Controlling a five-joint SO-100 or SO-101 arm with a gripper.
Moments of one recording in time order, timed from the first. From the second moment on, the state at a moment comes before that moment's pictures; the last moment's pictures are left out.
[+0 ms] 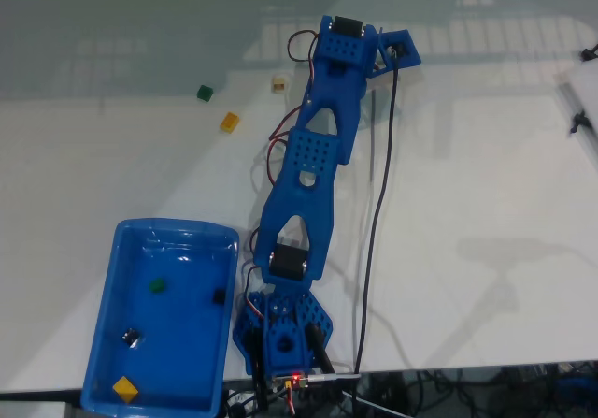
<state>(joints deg) 20.5 36.2 28.9 83.0 -30.0</state>
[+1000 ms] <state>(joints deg) -21.8 116.4 85.8 87.4 -26.1</state>
